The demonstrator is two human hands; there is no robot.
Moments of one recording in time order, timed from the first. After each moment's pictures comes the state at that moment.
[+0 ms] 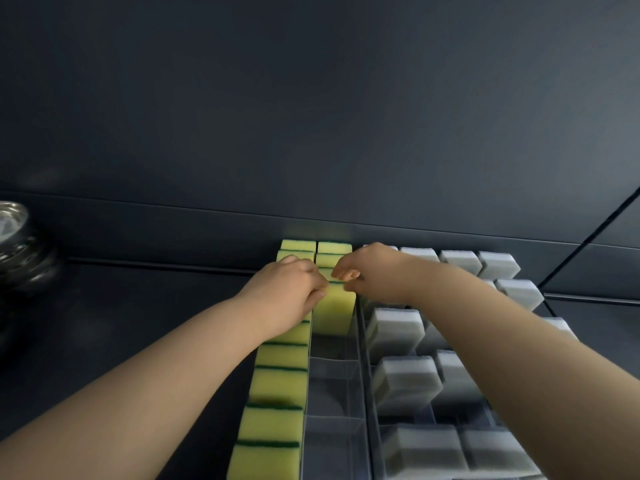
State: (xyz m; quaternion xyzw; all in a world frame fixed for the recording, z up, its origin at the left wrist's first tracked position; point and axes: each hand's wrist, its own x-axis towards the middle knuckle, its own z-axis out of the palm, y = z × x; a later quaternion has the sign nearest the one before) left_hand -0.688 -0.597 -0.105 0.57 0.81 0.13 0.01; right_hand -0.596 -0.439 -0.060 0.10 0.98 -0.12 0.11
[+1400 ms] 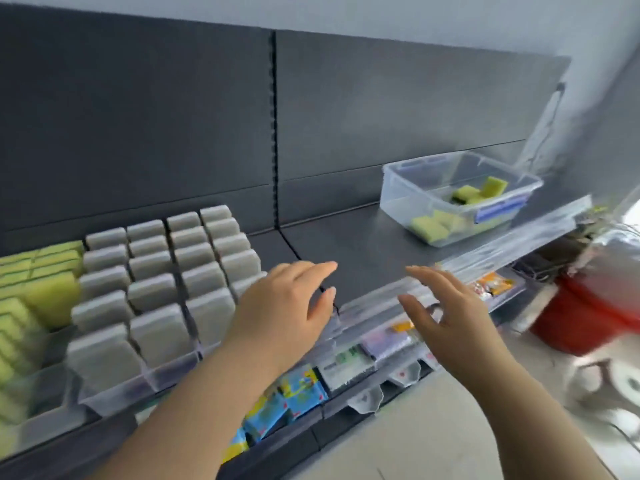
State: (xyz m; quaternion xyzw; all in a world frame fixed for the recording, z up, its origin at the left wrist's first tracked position) left_hand -0.288 -0.516 -0.037 0.69 0.65 0.32 -0.06; right_hand -0.080 -0.441 -0.051 0.46 0.81 -0.15 -0.34
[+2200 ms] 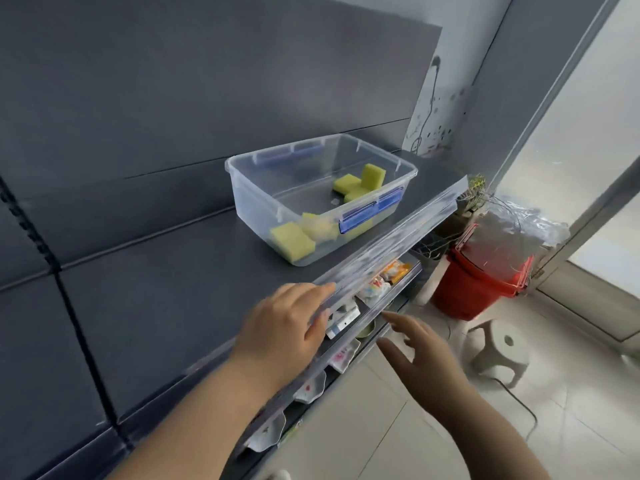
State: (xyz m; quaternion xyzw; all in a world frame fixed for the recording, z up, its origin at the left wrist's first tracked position) left_hand -0.091 -0.268 -0.106 0.77 0.51 0.37 0.05; right_hand 0.127 -0.271 -0.123 0.60 0.73 -0.22 -0.24
